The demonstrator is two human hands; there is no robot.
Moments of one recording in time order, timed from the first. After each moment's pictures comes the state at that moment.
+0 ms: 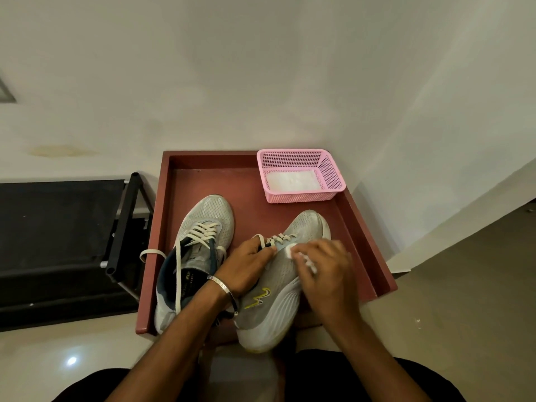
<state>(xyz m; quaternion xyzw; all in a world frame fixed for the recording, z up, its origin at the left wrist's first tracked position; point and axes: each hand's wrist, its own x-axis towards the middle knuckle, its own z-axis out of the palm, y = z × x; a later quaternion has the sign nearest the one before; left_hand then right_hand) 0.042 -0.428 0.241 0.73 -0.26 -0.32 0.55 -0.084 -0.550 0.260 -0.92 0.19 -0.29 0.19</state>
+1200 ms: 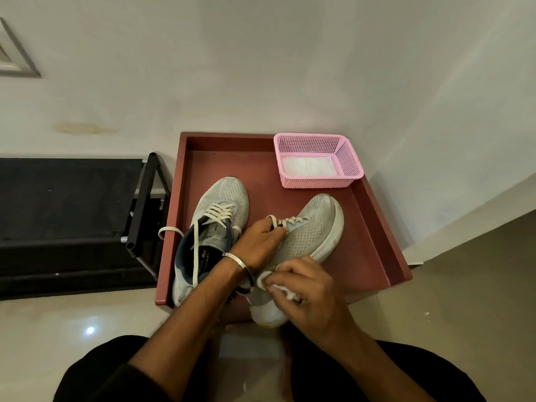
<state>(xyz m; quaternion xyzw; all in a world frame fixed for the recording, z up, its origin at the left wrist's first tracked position) 0.046 -0.428 0.244 0.76 -0.23 -0.31 0.53 -0.102 -0.501 0.256 -0.93 -0.04 -0.22 0.30</state>
